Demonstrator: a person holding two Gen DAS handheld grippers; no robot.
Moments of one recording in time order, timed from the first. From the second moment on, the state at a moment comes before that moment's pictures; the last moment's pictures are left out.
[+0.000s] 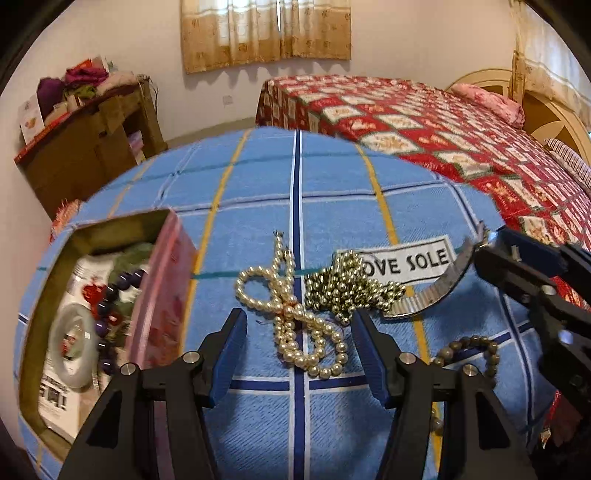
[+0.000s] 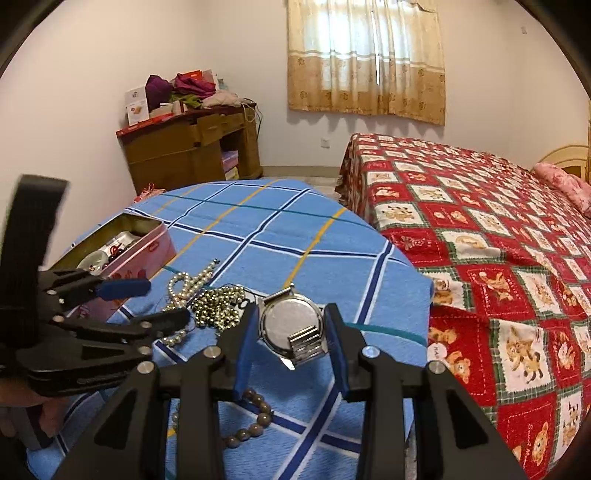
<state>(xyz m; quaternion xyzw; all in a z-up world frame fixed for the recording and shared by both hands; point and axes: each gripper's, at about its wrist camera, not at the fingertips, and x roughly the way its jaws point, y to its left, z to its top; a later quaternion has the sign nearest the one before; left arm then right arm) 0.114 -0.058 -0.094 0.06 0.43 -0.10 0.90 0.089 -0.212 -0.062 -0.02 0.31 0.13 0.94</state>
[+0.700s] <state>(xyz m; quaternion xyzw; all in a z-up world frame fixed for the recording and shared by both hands) 0.084 -0.028 -0.068 0.03 0.40 -0.10 0.91 0.076 -0.197 -0.052 -0.03 0.30 0.16 0.94</state>
